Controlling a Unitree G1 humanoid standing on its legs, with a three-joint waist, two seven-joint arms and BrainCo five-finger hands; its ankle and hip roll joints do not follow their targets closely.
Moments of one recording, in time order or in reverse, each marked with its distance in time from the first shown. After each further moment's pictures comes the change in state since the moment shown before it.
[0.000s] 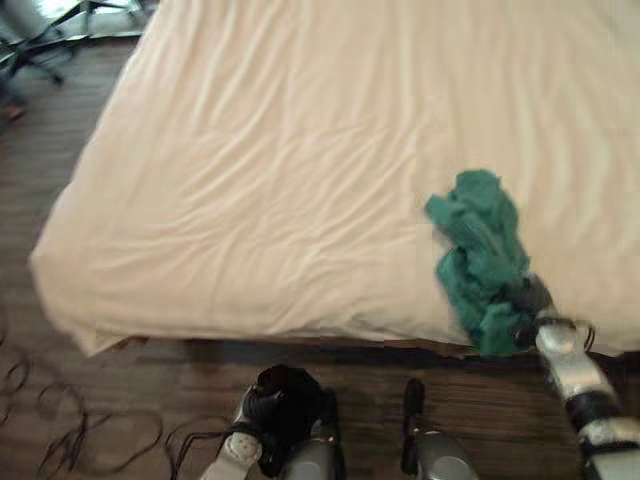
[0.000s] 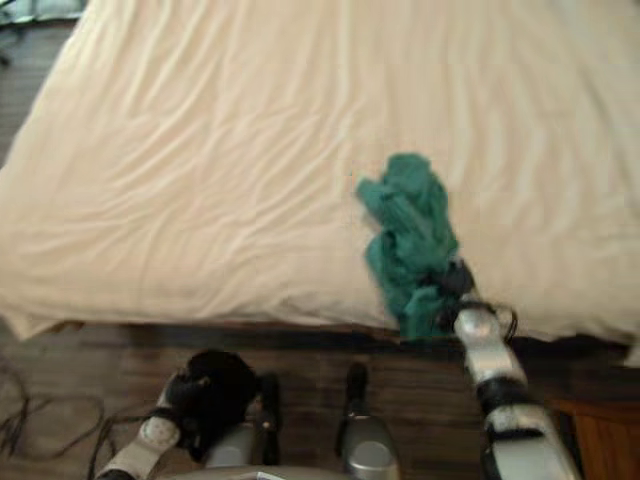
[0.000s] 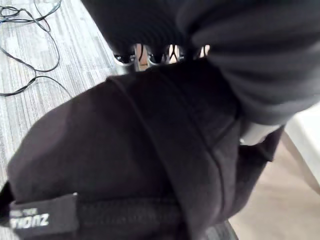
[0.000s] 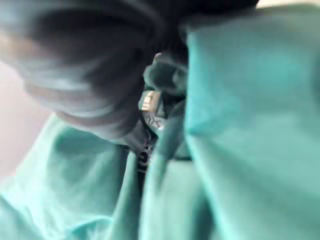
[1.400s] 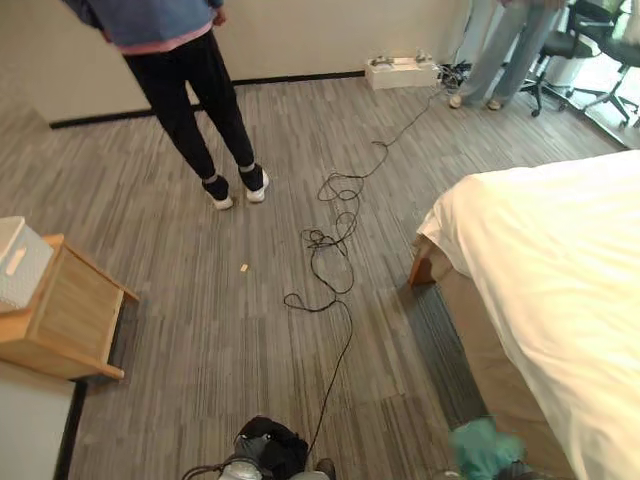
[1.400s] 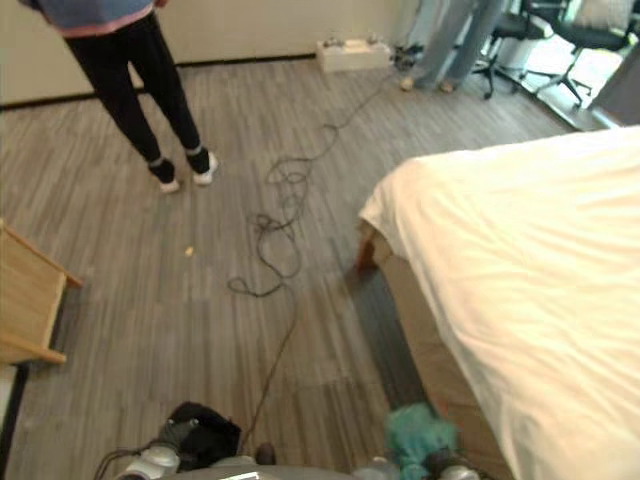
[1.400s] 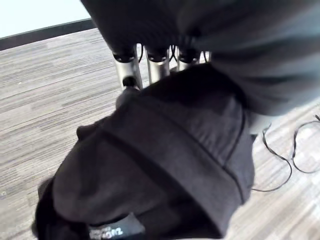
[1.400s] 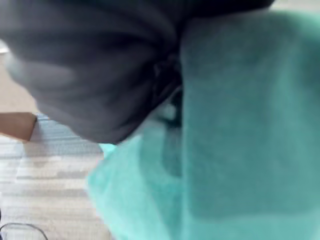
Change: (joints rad) left arm -0.146 -0.085 0.018 0.405 -0.035 0.030 0.005; right arm 0.179 0.120 0.234 0.477 -0.292 0.137 -0.032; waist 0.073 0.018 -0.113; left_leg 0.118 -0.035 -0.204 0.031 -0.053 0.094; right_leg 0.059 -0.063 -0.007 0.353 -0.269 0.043
